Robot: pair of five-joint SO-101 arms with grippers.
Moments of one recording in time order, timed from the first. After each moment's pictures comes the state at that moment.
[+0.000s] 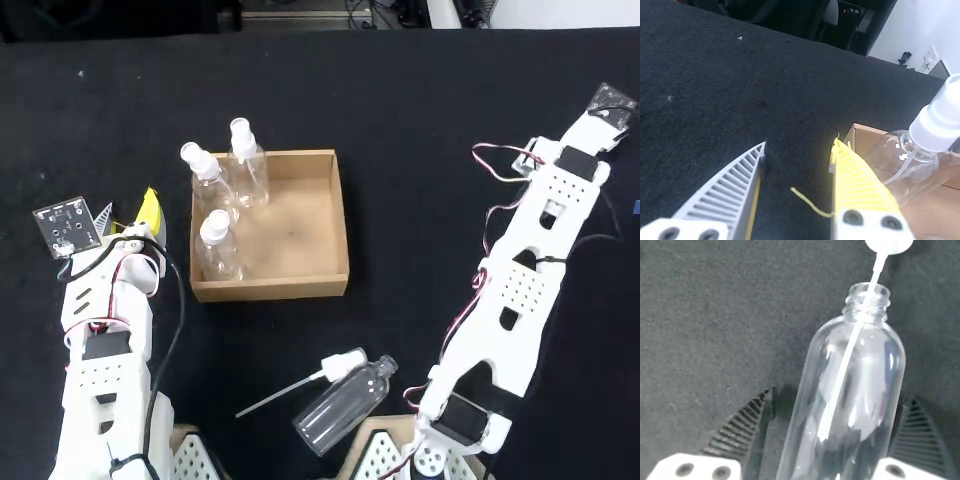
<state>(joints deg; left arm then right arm) -14.9 -59.6 87.3 -4.2 8.9 30.1 84.1 -91.3 74.2 -10.0</state>
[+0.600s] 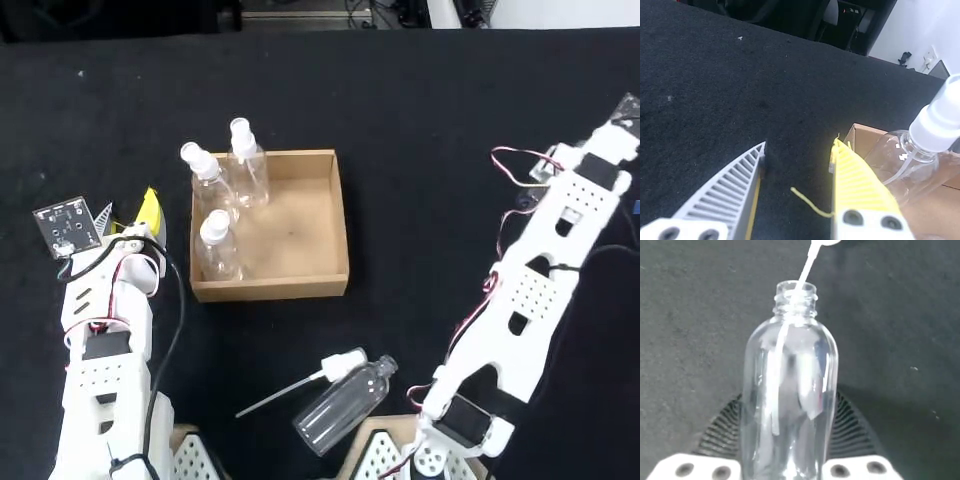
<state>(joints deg) -14.9 -59.6 87.3 -4.2 8.9 33.9 84.0 -92.5 77.7 -9.7</state>
